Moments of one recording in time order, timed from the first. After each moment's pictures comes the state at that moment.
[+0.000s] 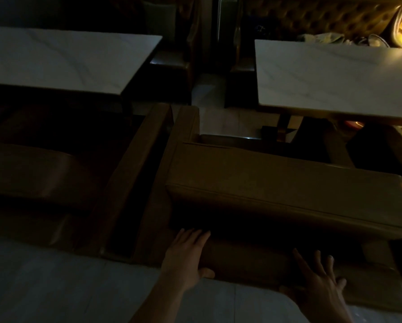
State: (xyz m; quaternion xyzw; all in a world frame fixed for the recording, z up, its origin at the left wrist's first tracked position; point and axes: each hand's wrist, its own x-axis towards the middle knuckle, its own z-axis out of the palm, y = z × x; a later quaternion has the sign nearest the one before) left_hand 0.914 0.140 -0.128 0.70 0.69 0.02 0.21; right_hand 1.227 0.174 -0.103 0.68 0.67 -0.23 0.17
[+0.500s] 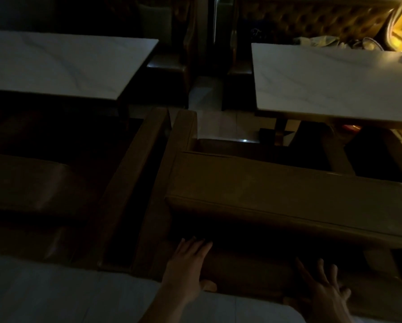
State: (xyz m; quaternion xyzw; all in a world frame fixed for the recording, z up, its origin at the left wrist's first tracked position) left_hand 0.909 0.146 -0.132 0.70 0.67 0.01 0.25; right_hand 1.229 0.193 -0.109 0.69 0.64 -0.27 0.21
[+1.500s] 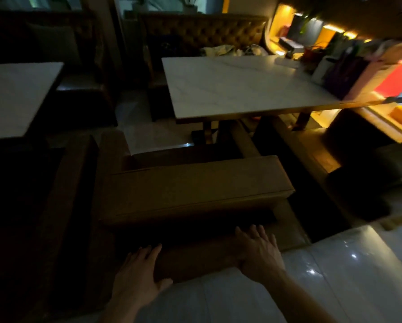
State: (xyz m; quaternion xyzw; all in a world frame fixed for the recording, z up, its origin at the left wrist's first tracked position) left_hand 0.934 0.144 -0.061 0.69 0.67 -0.10 0.27; right_hand 1.243 0.154 -0.040 0.71 0.67 -0.20 0.11
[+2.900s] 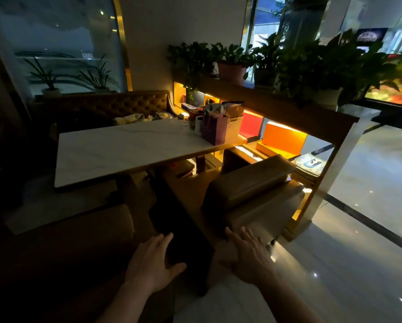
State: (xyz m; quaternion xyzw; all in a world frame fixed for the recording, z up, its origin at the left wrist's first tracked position) left_hand 1.429 0.104 0.103 0.82 0.52 0.02 0.22; right_hand 1.690 0.010 0.113 0.78 0.61 -0.13 -0.05
